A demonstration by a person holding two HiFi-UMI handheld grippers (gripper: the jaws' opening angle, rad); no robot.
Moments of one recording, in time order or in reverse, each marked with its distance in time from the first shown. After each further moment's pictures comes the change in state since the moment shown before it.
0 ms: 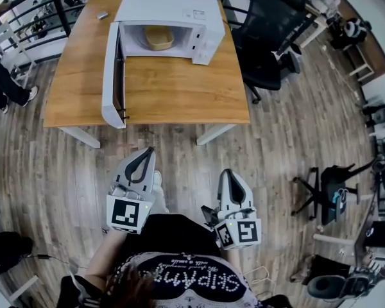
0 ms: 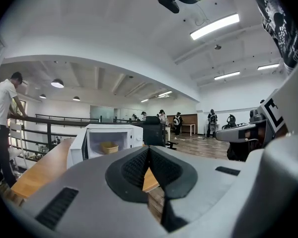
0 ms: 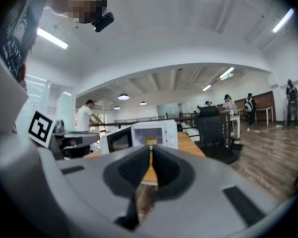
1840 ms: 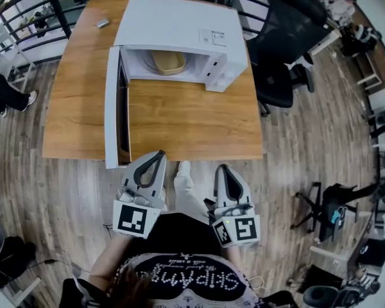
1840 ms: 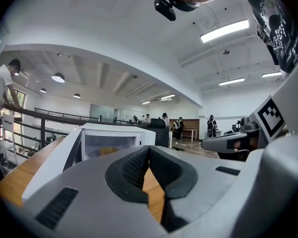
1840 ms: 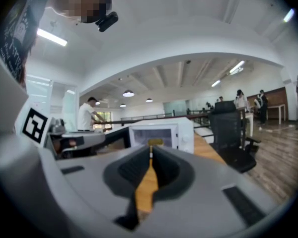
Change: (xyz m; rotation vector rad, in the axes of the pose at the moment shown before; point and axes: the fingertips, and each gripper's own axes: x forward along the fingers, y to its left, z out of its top) left arm 0.129 0.092 0.017 -0.074 -0.029 -0.016; right arm 0.191 0.007 0.025 -0.022 0.032 0.085
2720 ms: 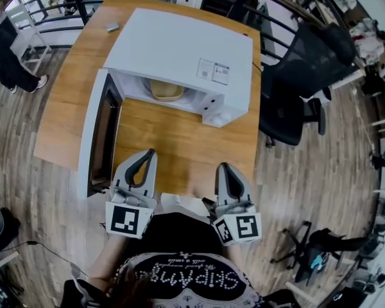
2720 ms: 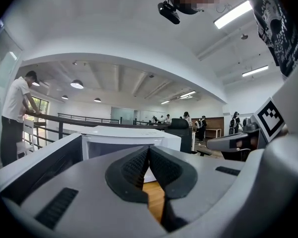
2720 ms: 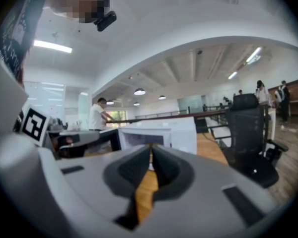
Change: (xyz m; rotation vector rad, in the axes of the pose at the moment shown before) left arm 0.120 0.040 0.013 -0.019 0.002 0.265; right arm 0.133 -0.105 0.030 -0.017 0.046 0.206
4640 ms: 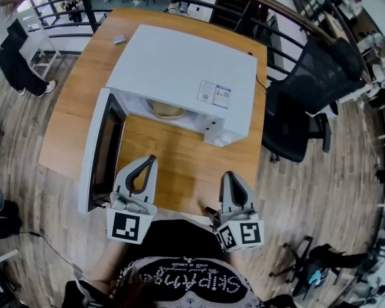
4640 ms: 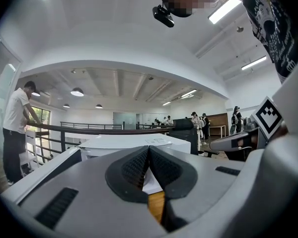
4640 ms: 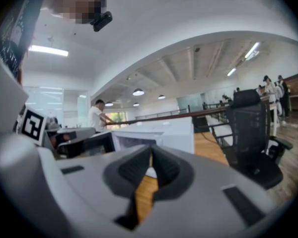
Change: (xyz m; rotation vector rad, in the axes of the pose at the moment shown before) left arm 0.028 0.011 0.026 0.061 -0.026 0.046; right arm 0.026 -0.030 0.015 0.037 0.000 0.011
